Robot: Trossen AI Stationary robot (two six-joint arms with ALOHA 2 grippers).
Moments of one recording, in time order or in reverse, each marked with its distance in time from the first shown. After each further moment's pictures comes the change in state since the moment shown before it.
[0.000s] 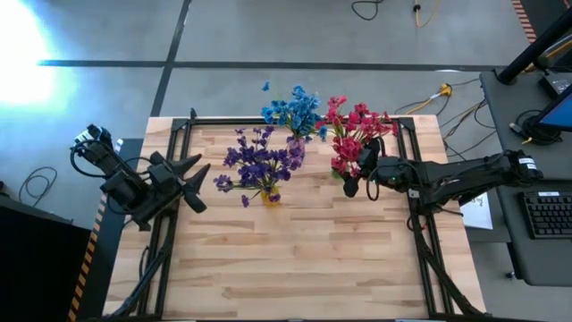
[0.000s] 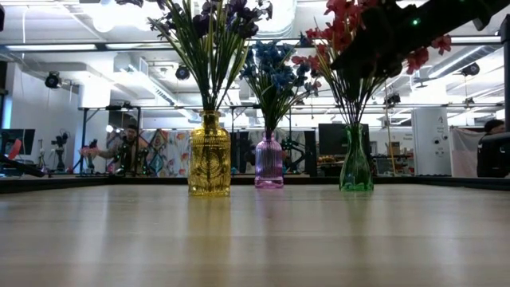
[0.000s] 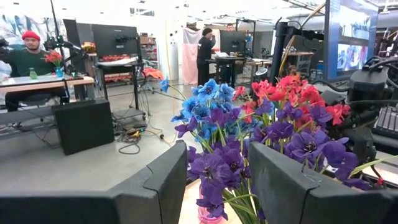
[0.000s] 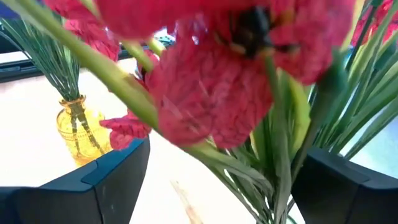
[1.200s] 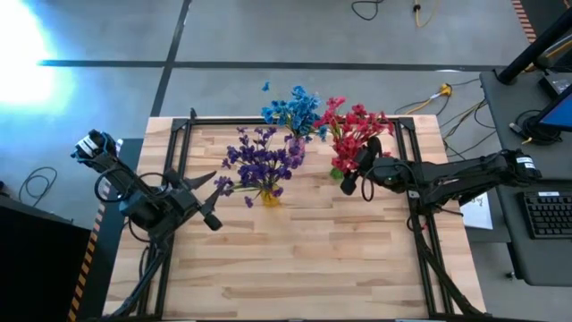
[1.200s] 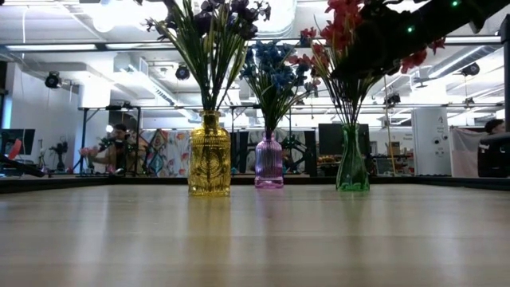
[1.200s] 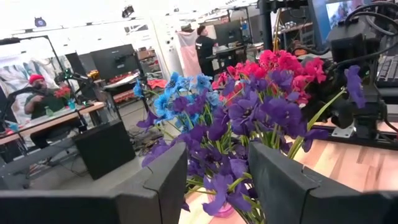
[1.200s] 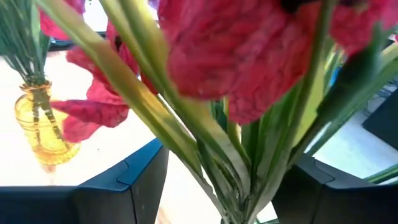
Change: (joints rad) left arm 0.000 0.230 0.045 0.000 0.000 0.061; right arm -0.007 0.041 0.000 0.029 0.073 -0.110
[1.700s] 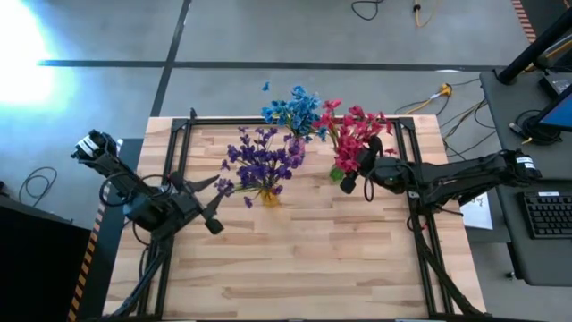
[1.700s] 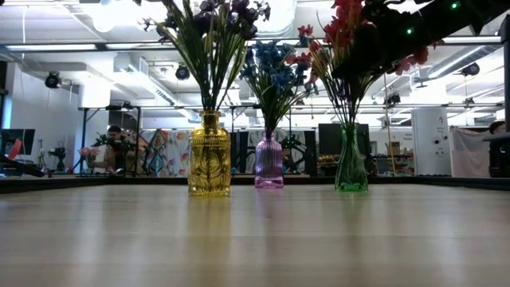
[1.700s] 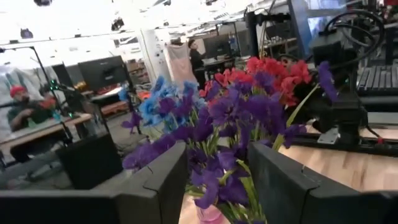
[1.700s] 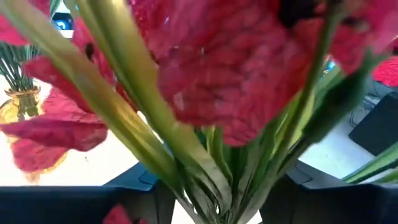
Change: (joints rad) left arm 0.000 0.000 -0.067 0.007 0.078 -0.072; right arm 0.000 0.001 -0.027 0.080 0.036 -0.063
